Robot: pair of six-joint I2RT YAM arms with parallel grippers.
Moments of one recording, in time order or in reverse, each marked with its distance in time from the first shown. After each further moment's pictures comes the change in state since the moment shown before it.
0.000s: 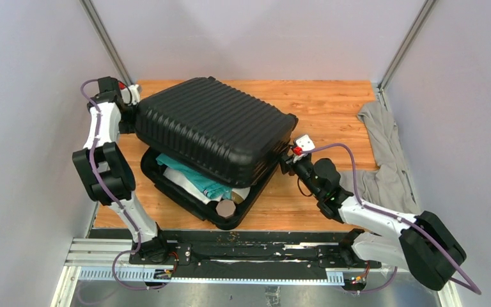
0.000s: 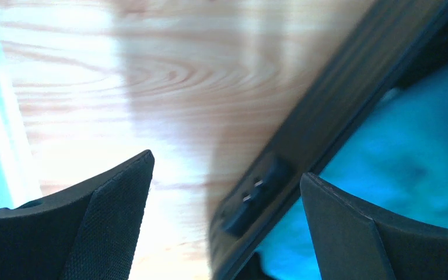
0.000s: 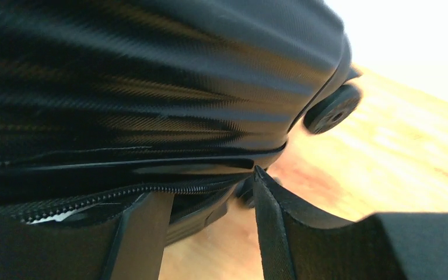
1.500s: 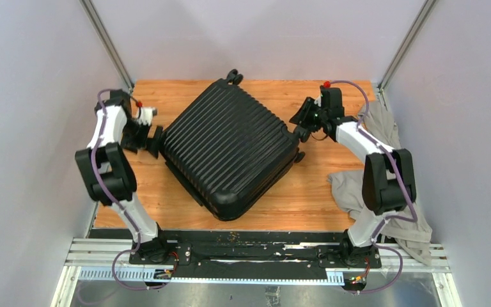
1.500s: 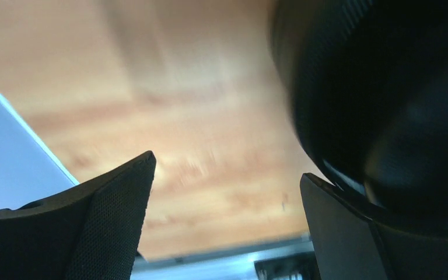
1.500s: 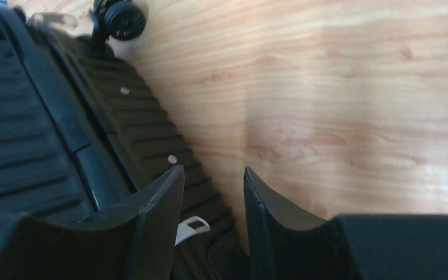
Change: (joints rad) left arm -0.003 -0.105 -0.185 -0.300 -0.176 0.389; right arm -0.493 0.649 0.900 -0.911 -0.416 0.726
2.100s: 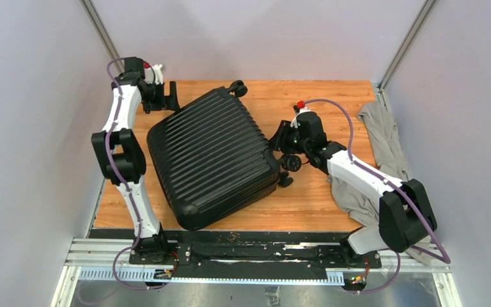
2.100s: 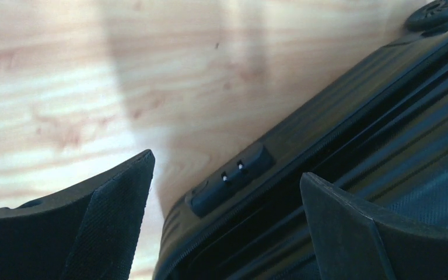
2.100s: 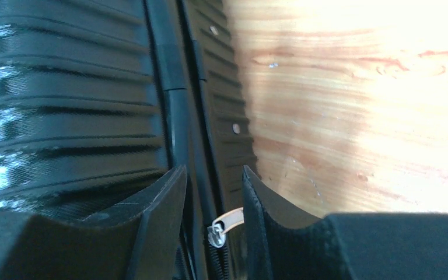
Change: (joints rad) left arm -0.174 0.369 0.592 0.241 0.201 -0.390; right arm 0.298 -0.333 -0.322 0.104 0.120 0.003
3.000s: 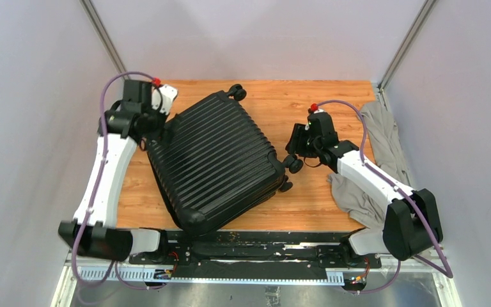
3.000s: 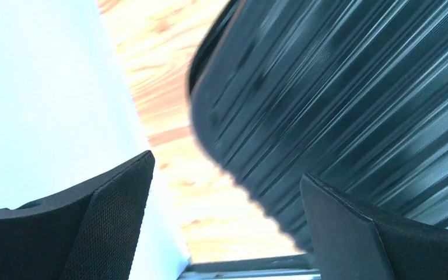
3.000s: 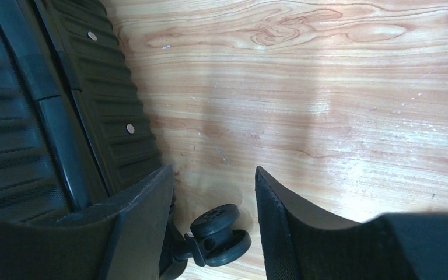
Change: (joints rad) left arm -0.244 -0.757 -0.480 -0.149 -0.432 0.238; right arm -0.081 -0.073 -0.003 -0.245 0.151 -0.107
